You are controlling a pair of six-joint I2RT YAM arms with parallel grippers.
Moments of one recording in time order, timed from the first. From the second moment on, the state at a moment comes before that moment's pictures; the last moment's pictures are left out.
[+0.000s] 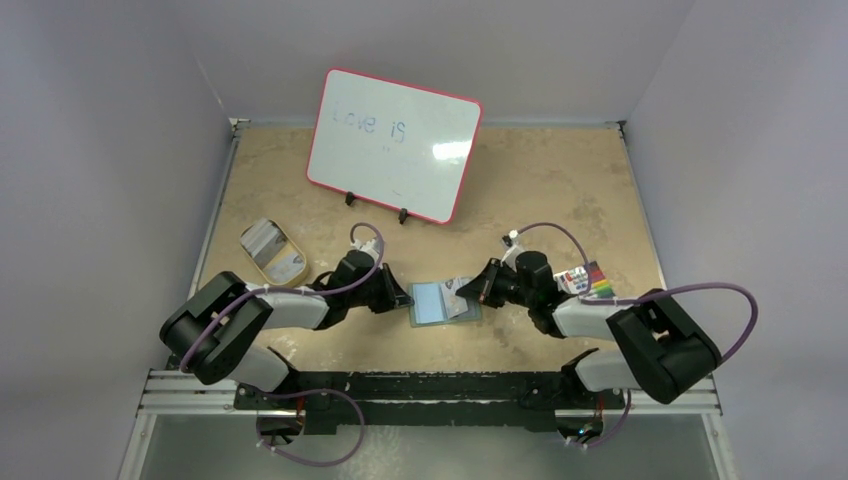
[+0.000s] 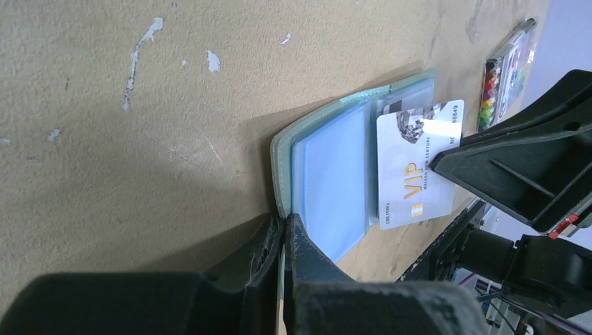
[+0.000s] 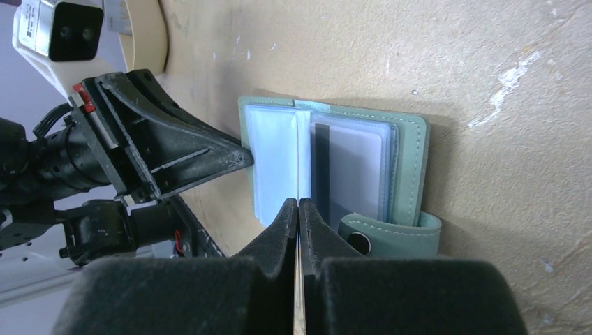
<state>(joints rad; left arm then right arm) -0.67 1.46 0.38 0.39 0.23 -0.94 0.52 1.34 0.25 0.56 -0.38 0.94</state>
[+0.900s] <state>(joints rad) -0.68 1.46 0.35 0.43 0.21 -0.99 0.52 1.49 0.22 0.79 -0.39 0.93</state>
